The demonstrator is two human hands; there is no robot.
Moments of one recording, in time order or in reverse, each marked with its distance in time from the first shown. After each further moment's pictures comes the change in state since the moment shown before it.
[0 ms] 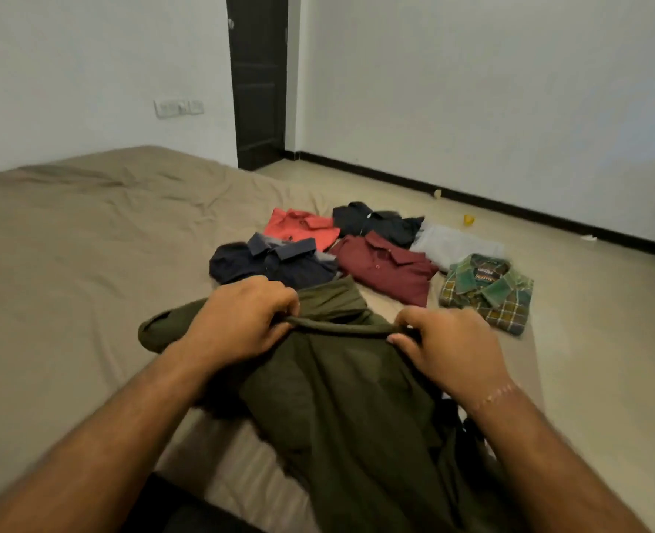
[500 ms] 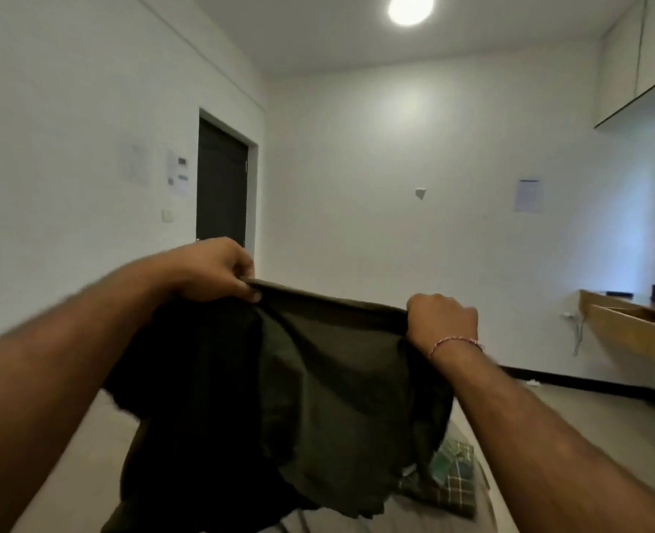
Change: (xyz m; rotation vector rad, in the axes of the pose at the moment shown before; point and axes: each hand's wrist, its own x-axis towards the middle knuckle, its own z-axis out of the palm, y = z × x) left_hand 0.161 0.051 -0.313 -0.195 -0.021 -0.156; right_hand 0.110 0.101 -0.216 -0.191 0.322 0.459
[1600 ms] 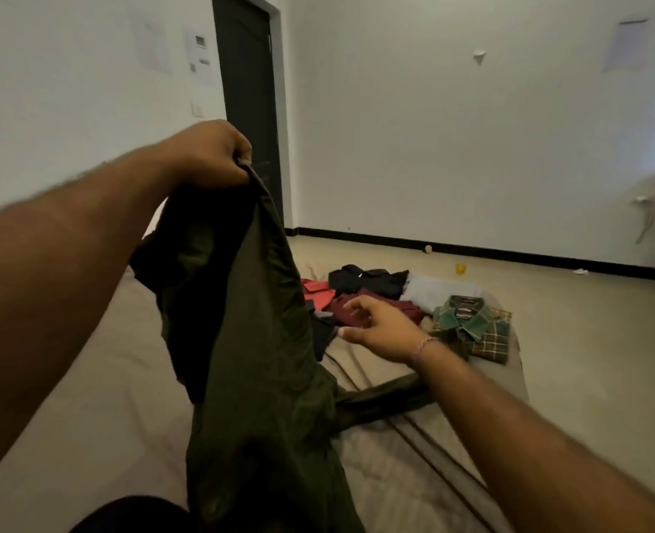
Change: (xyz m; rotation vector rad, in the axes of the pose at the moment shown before) left_hand -0.052 -0.049 0.017 0.144 0.099 -0.085; right_hand -0.177 -0.100 0.103 0.941 -0.739 -0.200
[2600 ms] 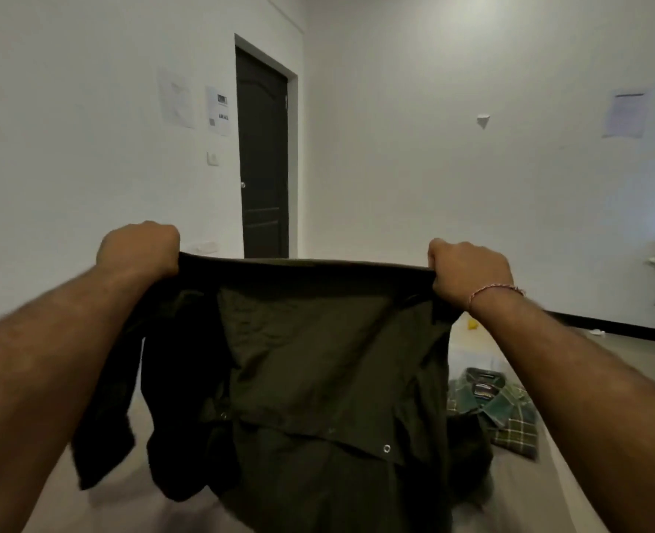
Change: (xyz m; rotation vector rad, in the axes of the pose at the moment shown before) left_hand 0.042 -0.119 0.041 0.637 0.043 -0.463; right_hand 0.095 -0.043 -0.180 -0.965 0.574 0.041
